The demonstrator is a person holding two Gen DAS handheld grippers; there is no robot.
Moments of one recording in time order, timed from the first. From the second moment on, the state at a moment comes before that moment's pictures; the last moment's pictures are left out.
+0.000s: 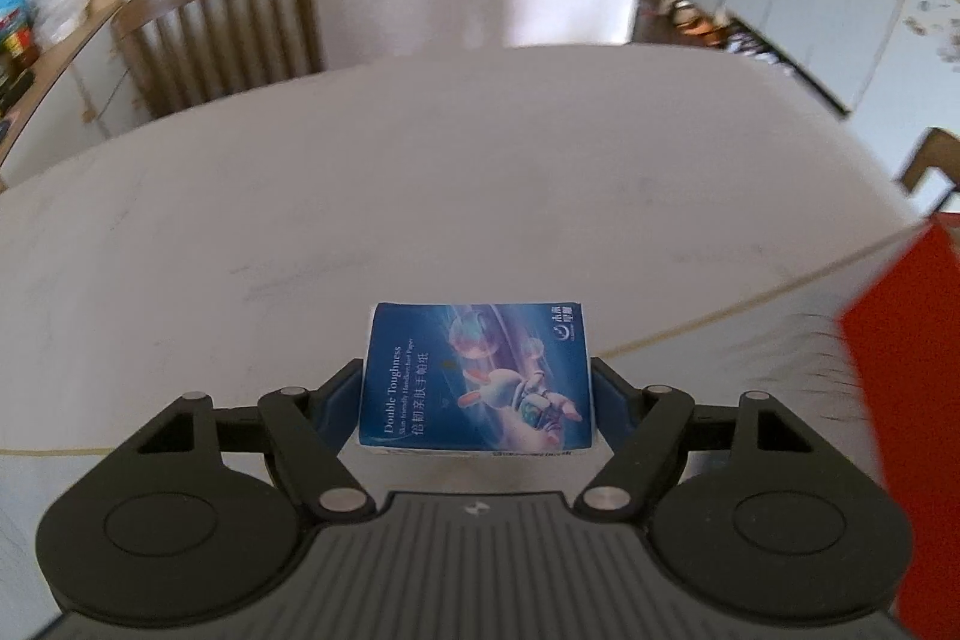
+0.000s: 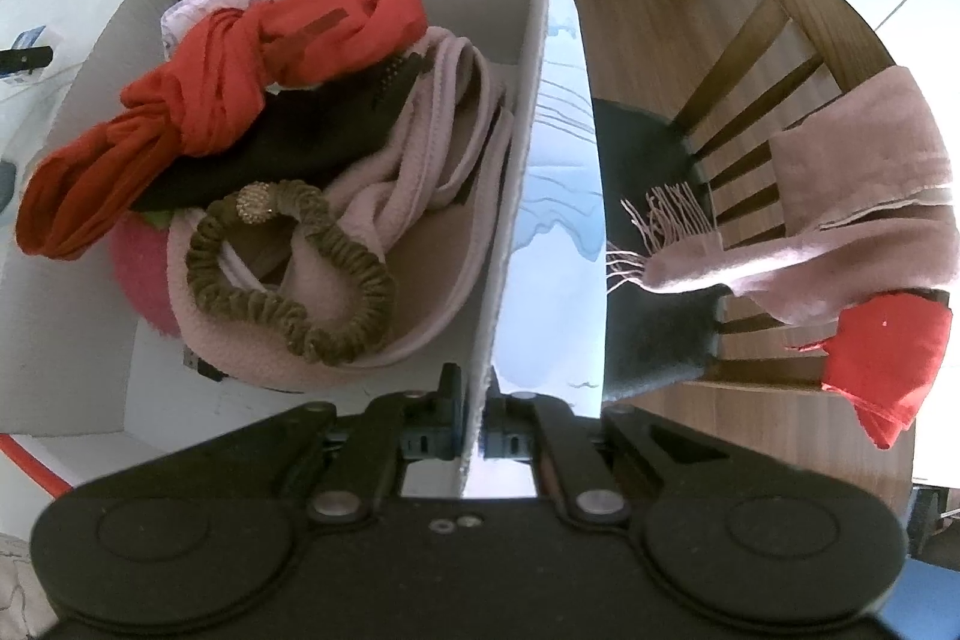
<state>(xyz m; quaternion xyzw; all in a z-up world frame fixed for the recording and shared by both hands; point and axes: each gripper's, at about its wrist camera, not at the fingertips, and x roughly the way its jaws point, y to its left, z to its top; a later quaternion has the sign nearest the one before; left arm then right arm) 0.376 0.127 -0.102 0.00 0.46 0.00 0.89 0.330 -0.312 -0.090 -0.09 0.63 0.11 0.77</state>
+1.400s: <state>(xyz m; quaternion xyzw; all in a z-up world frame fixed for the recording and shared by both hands) 0.302 -0.168 -0.039 0.11 0.42 -0.27 0.86 0.320 -0.318 -0.087 -0.10 0.59 0.15 0.78</state>
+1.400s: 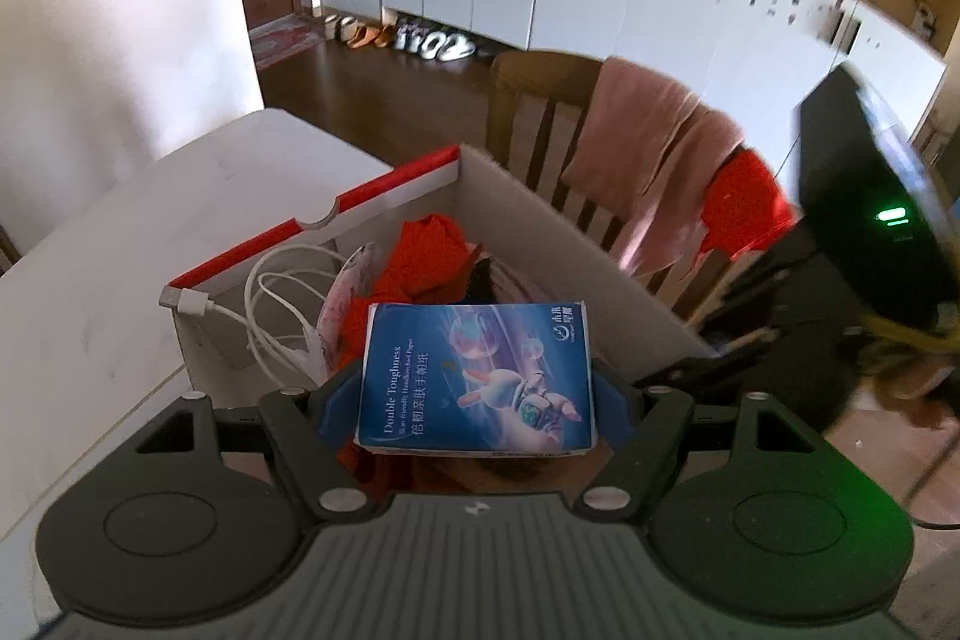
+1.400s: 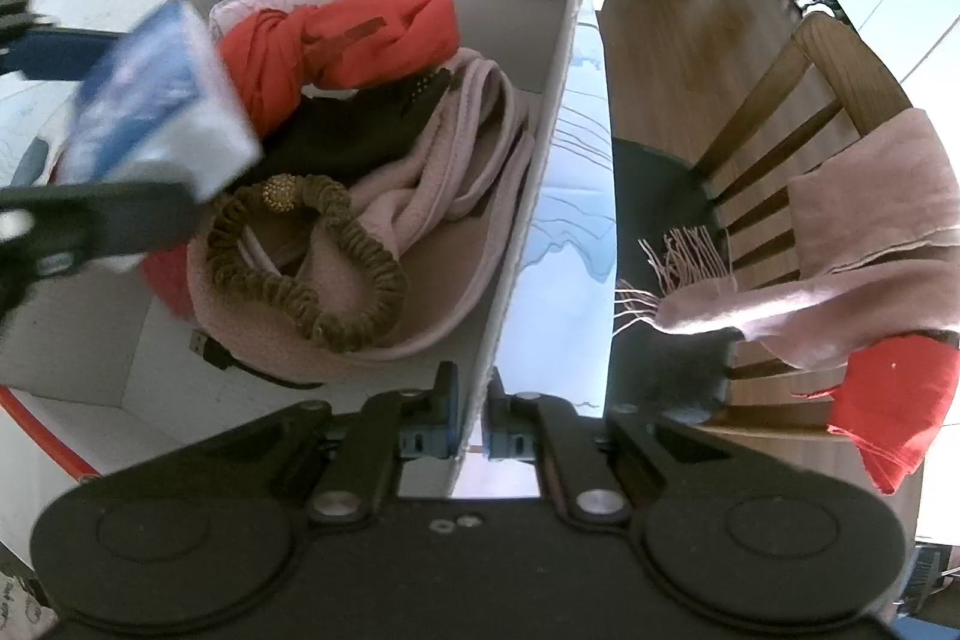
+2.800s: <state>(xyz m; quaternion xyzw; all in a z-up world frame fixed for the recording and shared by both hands) 0.267 -0.148 -0.046 0.07 0.42 -0.24 0.87 0.320 -0.321 -0.085 -0.10 0.59 0.17 0.78</state>
